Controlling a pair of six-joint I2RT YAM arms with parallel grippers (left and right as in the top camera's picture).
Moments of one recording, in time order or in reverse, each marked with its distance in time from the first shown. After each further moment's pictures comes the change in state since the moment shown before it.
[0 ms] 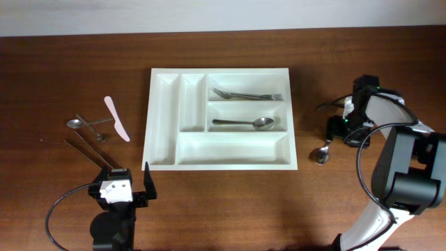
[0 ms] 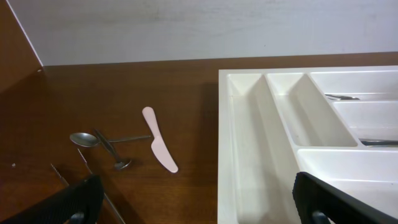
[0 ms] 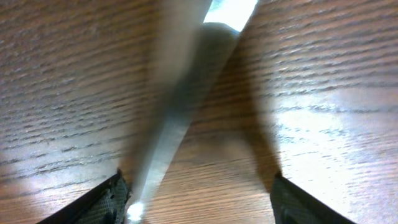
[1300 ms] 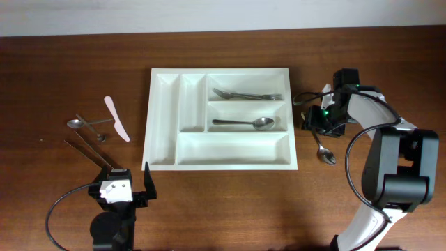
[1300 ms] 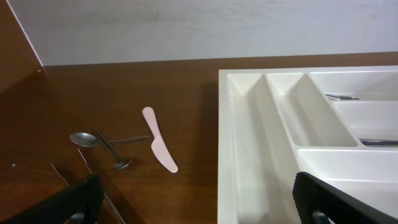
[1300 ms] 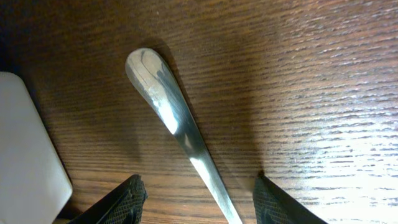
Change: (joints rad) left arm 0.000 0.000 0.000 0.000 0.000 0.000; right arm 0.134 -0.005 -0.001 0.109 -0.211 0.085
